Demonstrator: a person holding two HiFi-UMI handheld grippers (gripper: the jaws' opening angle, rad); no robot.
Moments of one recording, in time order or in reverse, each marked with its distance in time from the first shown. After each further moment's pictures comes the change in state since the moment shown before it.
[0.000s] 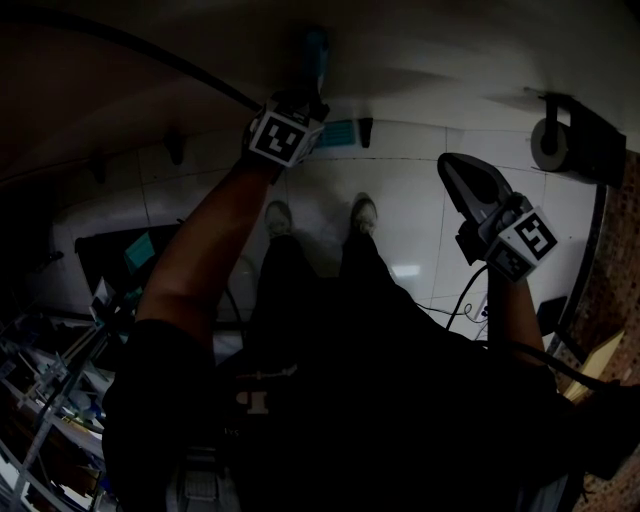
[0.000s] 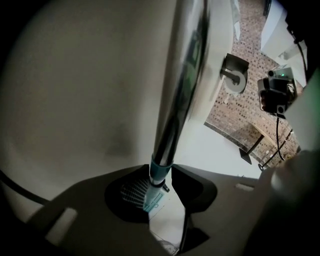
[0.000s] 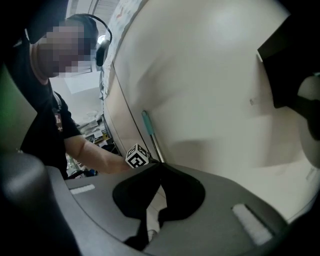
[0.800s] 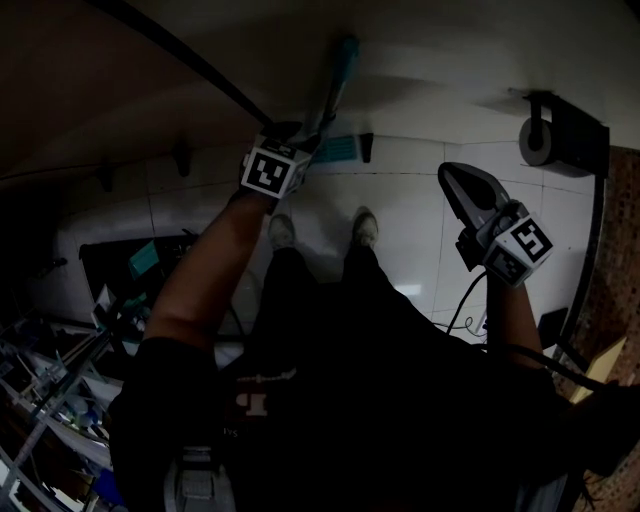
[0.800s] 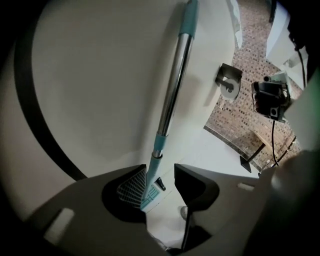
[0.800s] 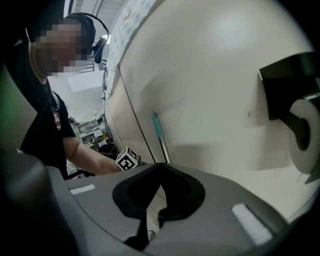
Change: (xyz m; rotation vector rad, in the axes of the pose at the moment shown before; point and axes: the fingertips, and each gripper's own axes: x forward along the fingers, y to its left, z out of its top) left arm -0.051 -0.012 -0.030 -0.085 -0.034 0.028; right arm -0.019 0.020 0.009 -0.032 -0.023 -0.015
